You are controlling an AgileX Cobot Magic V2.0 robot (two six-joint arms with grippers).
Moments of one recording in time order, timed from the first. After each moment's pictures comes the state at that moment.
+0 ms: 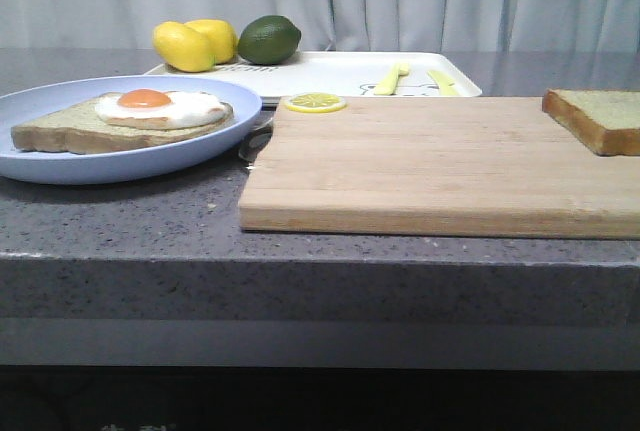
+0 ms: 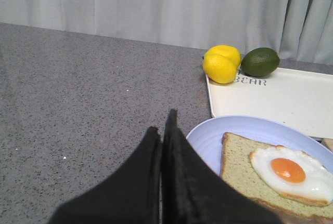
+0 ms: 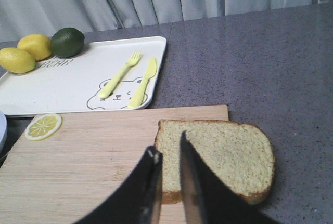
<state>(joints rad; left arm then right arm) -0.04 0.57 -0.47 -0.05 0.13 -0.07 0.05 0.56 -0.55 0.18 0.29 0.04</state>
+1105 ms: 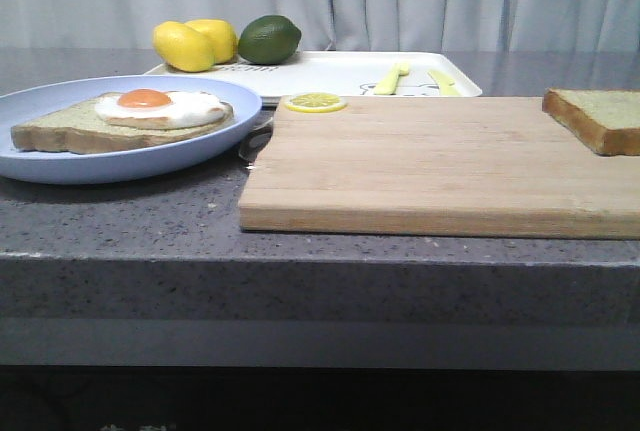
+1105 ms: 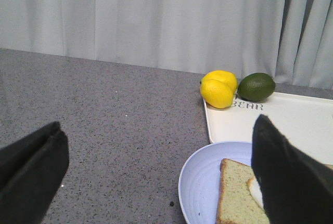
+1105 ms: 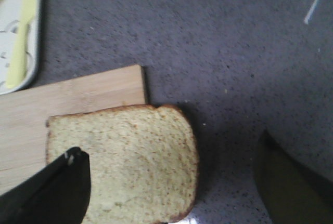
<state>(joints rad) -0.04 0.57 -0.47 -0.05 0.05 -0.07 -0.23 1.30 -1.18 0.17 0.81 0.05</state>
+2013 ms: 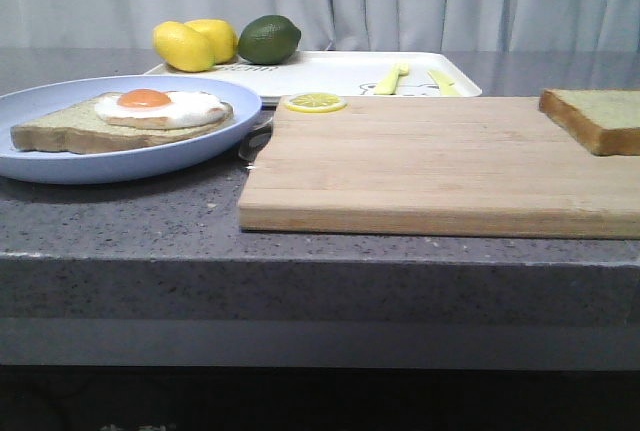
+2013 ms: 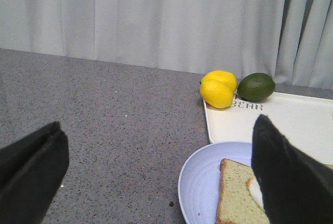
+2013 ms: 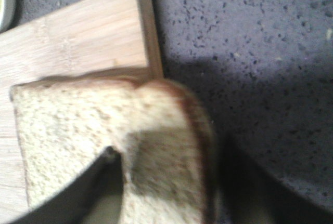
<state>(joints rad) -0.04 0.57 -0.47 -0.05 0.05 -0.07 -0.42 1.70 -1.27 0.66 1.07 -0.37</state>
